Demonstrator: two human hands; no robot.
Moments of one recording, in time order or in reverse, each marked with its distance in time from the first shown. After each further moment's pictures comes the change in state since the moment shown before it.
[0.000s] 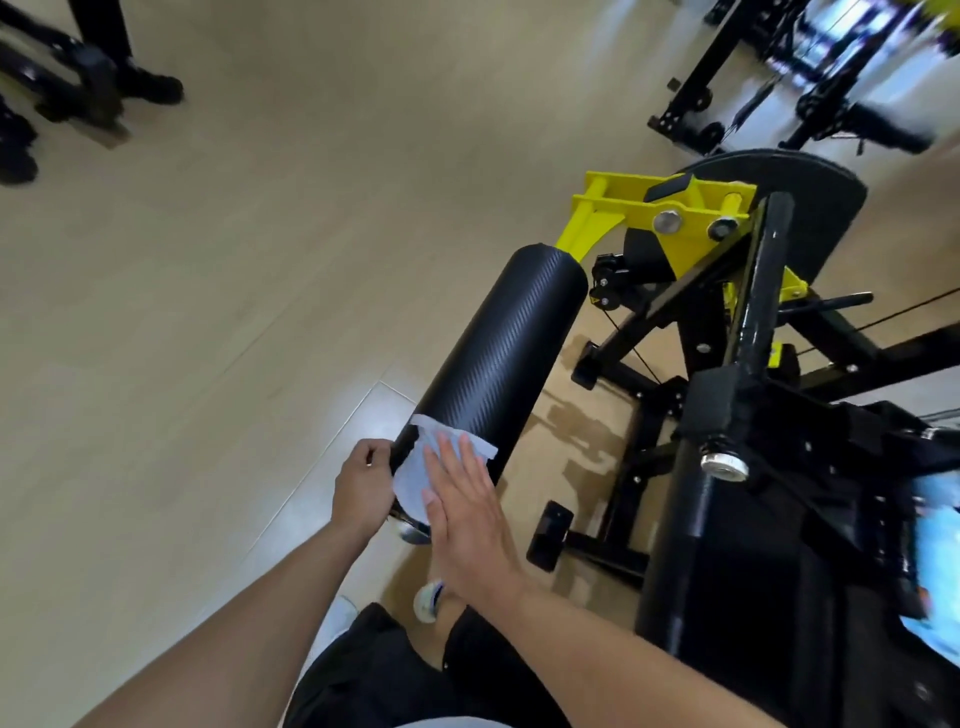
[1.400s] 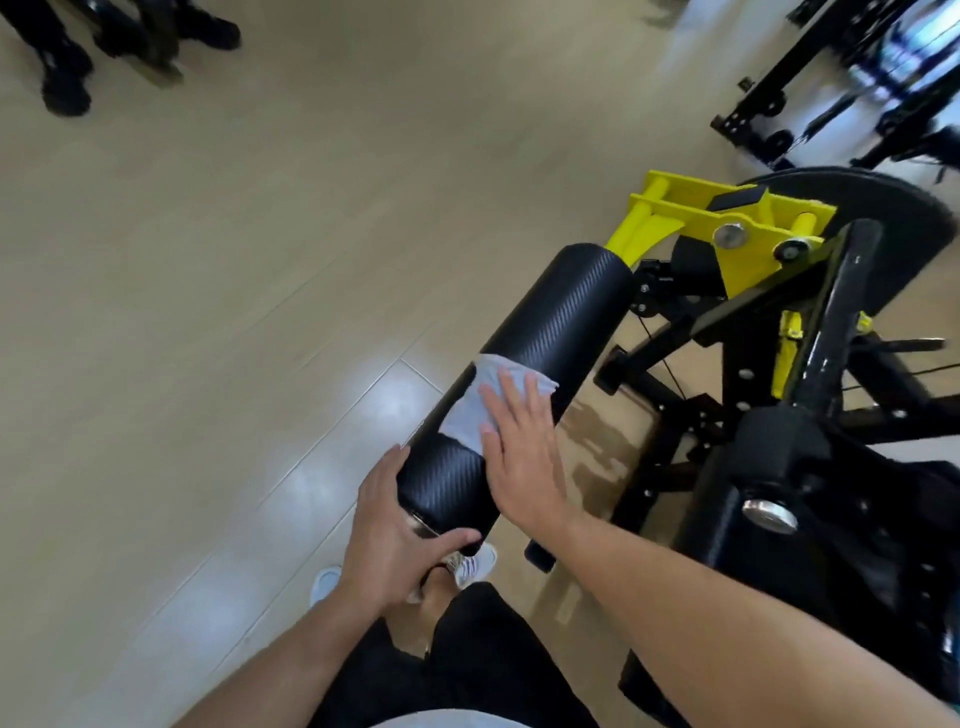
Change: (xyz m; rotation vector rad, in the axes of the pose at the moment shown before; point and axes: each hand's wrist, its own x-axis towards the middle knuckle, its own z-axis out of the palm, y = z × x) left_hand -0.059 -0.033 -0.002 0.205 -0.041 0.335; right_hand 0.066 0.047 -0.034 -0.129 0.095 -0.074
